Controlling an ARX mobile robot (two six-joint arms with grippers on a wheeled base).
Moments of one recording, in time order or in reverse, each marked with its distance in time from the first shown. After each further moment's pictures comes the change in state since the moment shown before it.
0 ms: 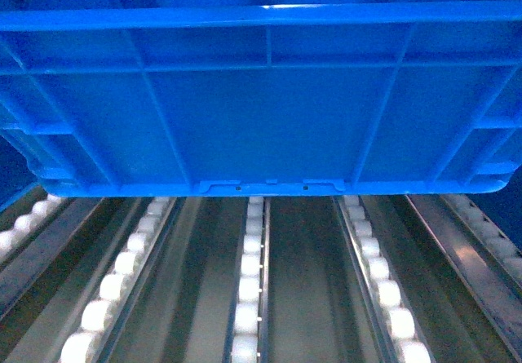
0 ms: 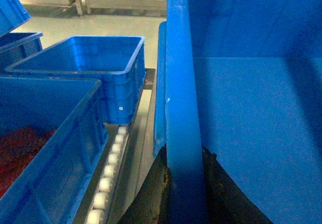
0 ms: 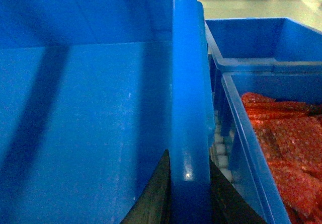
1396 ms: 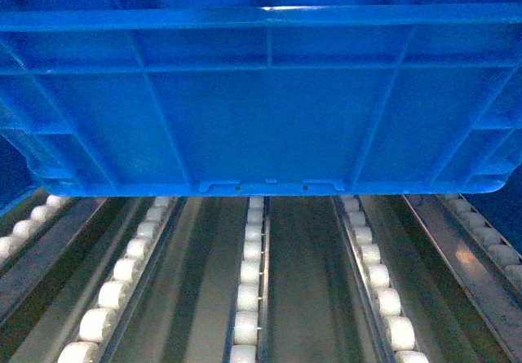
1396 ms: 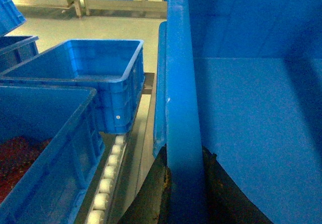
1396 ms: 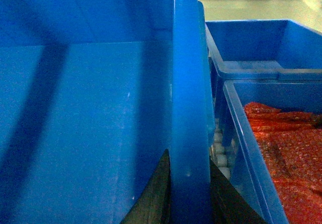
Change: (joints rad) left arm 0.000 0.000 0.000 0.000 -0.002 0.001; right arm 0.000 0.004 0.000 0.001 -0.002 0.000
